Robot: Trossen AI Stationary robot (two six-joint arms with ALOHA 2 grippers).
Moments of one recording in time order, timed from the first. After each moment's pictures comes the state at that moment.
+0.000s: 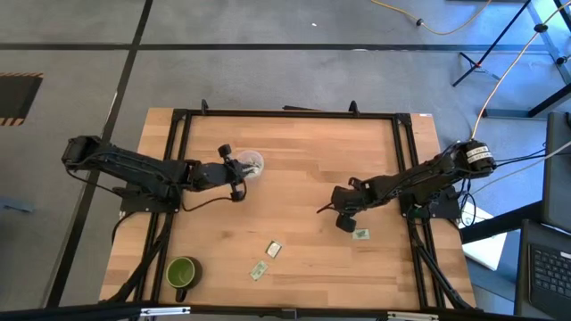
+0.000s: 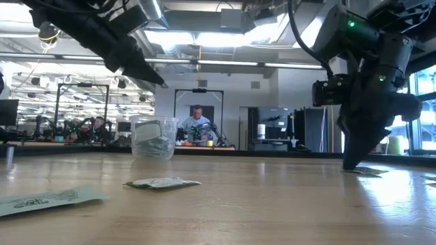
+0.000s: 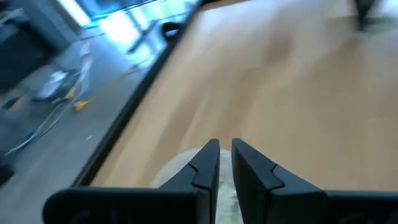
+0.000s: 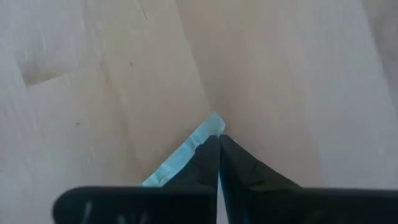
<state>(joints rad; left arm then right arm) -0.08 1.07 0.52 0.00 -0.58 0.07 0.17 1.49 0.63 -0.38 0.13 0.50</state>
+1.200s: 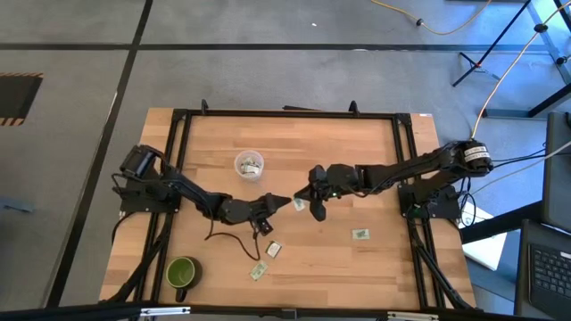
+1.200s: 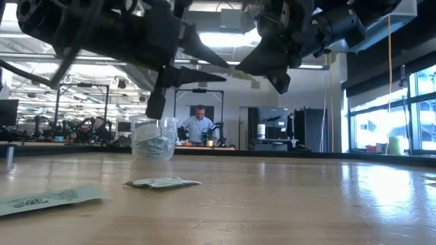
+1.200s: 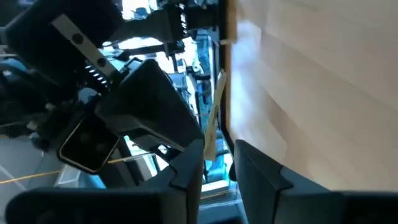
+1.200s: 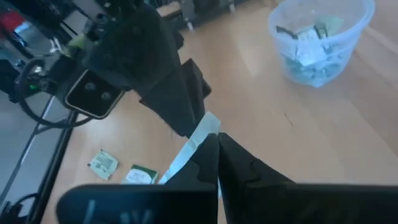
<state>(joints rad) -0.32 1.75 0.66 0.91 -0.67 1.57 0.06 1.50 0.77 0.28 -0.01 0.42</state>
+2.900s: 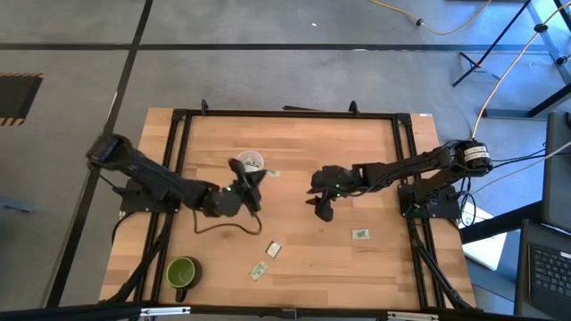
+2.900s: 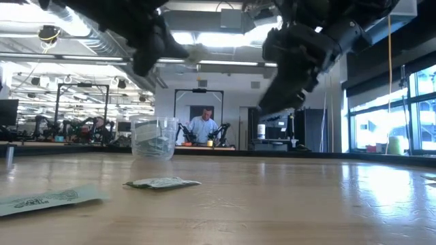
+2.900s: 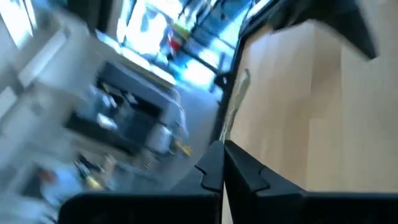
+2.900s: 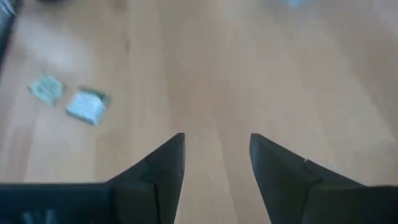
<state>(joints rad) -0.33 1.43 0.70 0.33 -1.10 0.56 0.03 1.51 0.77 0.01 -0.03 0.31</state>
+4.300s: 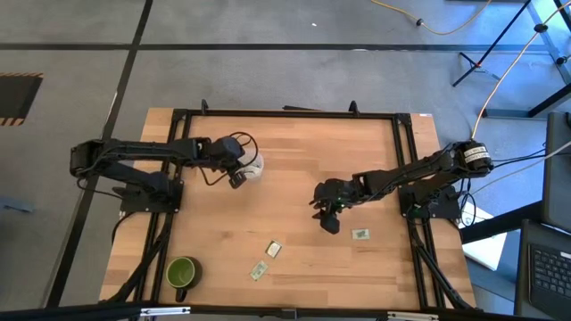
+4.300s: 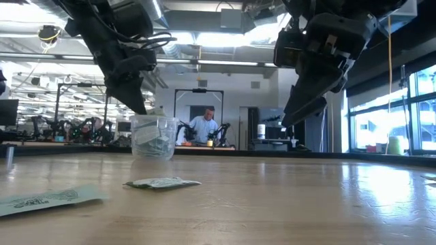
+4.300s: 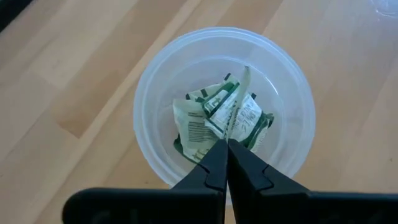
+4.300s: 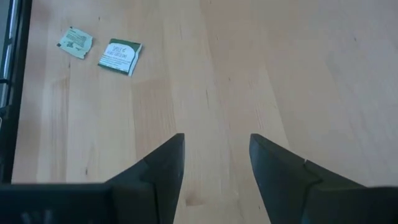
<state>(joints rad) 0.28 1.19 0.69 -0.47 -0.13 -0.29 0.13 1.51 0.77 -0.11 -0.08 0.44</state>
